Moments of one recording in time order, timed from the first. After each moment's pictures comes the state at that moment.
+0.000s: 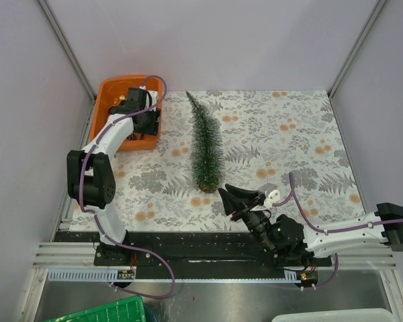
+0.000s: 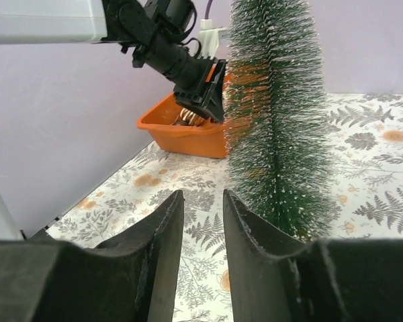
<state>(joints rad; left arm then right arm) -0.15 1.84 1.54 -0.65 0.04 0.01 1.60 0.91 0.34 1.01 0.97 -0.02</state>
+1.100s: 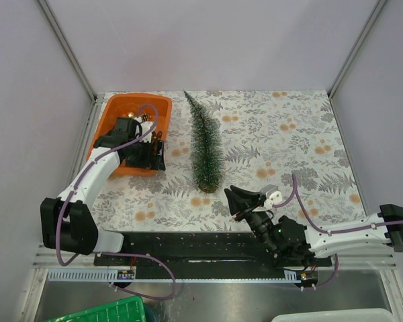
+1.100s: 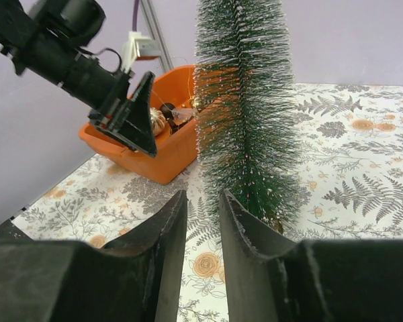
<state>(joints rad) -0.16 1.39 1.08 -0.76 0.30 -0.04 1.60 0.83 0.29 0.94 1.02 -0.05</state>
